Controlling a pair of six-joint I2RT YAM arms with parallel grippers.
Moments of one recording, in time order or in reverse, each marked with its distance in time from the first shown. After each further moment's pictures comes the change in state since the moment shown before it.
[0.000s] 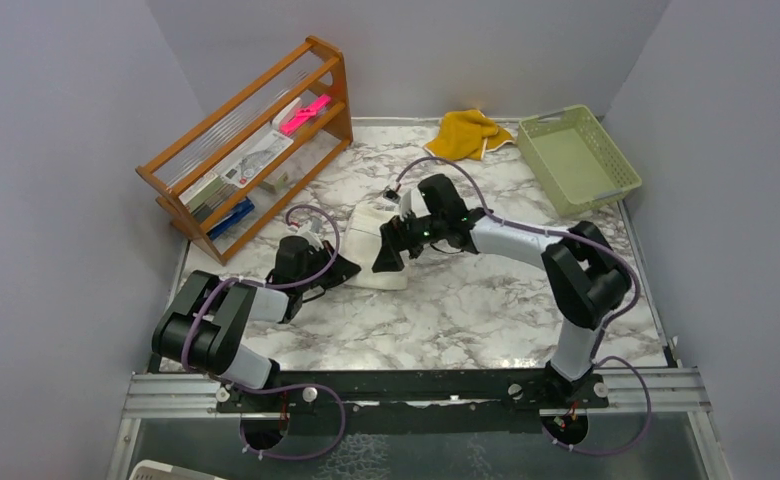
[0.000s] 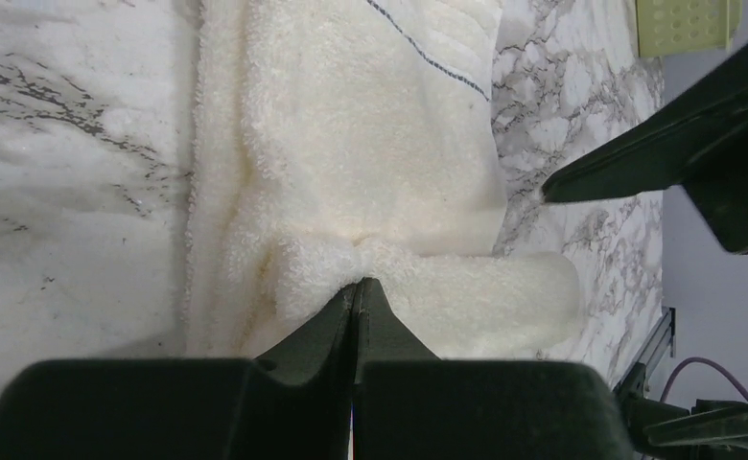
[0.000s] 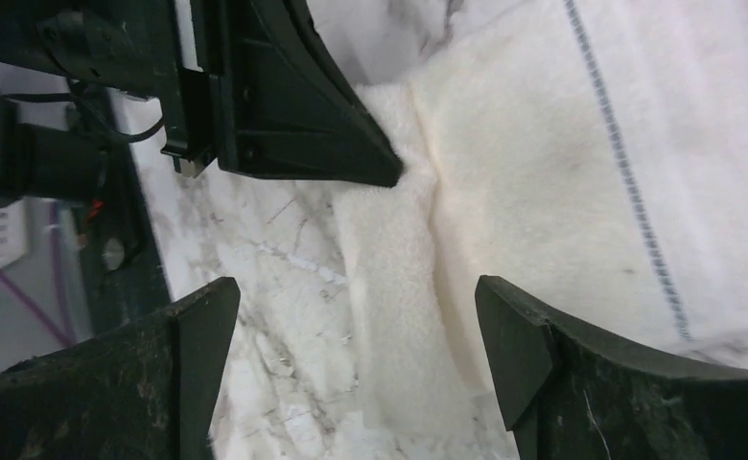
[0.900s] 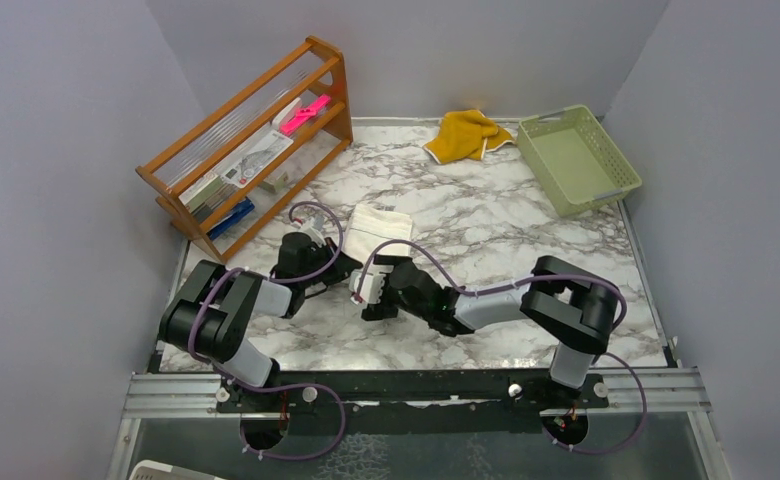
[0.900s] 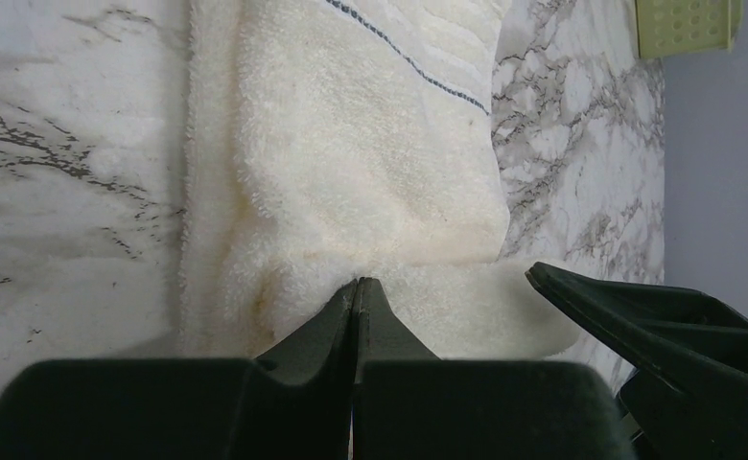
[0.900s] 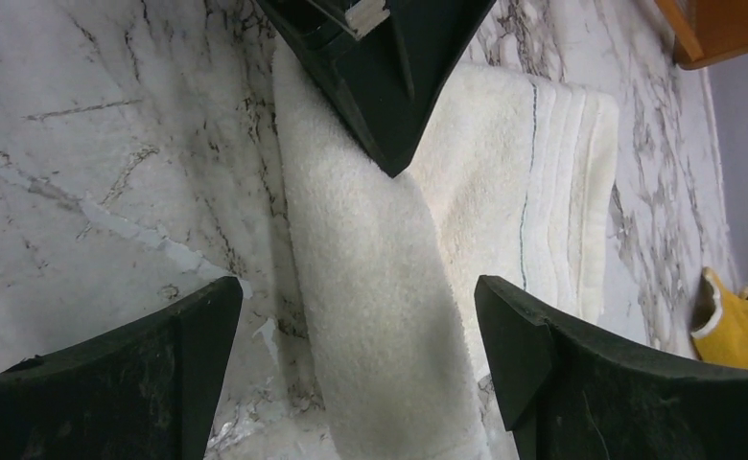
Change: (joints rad) left arm 0.000 0.071 0.035 0.039 0.009 0.008; right arm 0.446 -0.084 -0.414 0.594 0.917 -0.782
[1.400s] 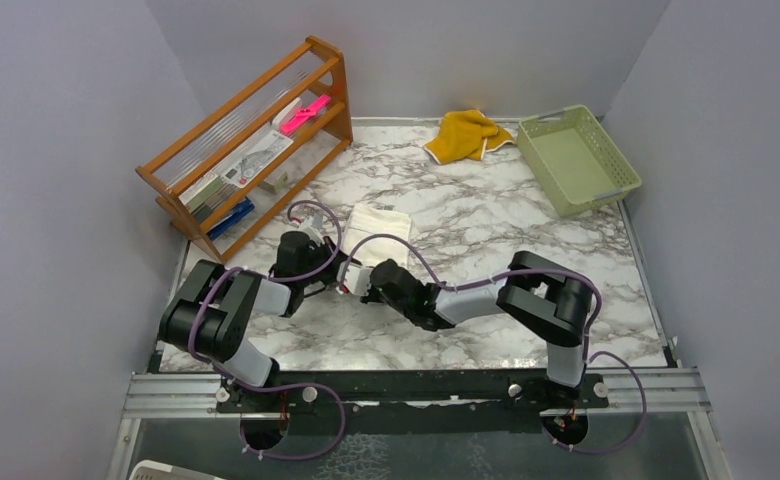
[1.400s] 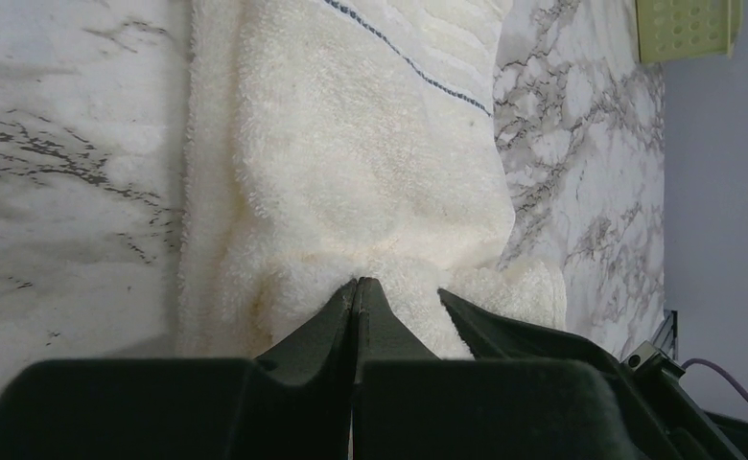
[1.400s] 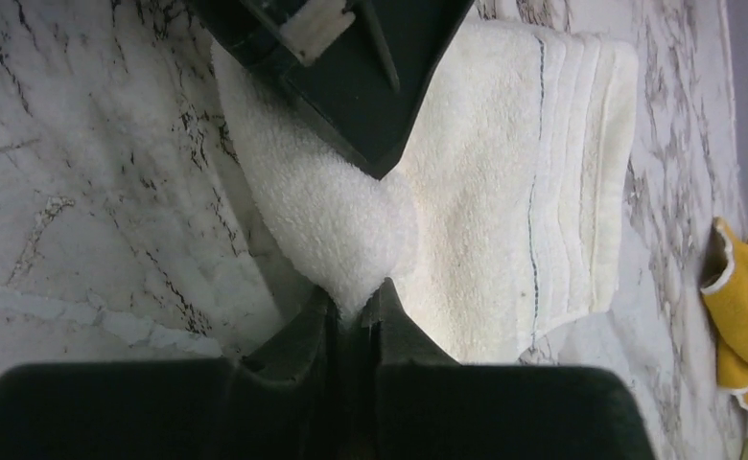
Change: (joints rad) left arm 0.007 0.013 0.011 0.003 0.013 0.004; right arm 0.001 0.129 0.132 -0.075 0.132 0.054
